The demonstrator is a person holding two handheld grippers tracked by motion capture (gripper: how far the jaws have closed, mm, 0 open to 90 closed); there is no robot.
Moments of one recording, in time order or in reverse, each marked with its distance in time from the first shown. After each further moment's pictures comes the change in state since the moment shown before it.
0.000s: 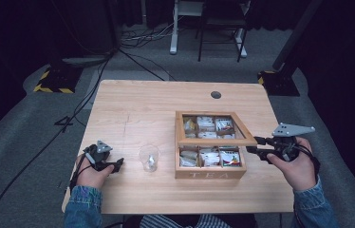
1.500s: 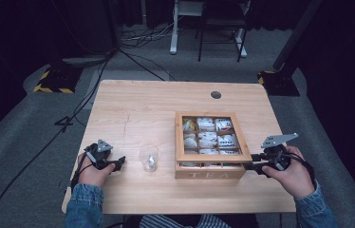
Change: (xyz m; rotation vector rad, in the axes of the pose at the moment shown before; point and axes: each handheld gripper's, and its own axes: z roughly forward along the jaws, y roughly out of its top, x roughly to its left) left arm 0.001 0.002 0.007 -0.036 -0.014 -0.005; right arm 0.010 -0.024 0.018 0.246 0.103 -0.006
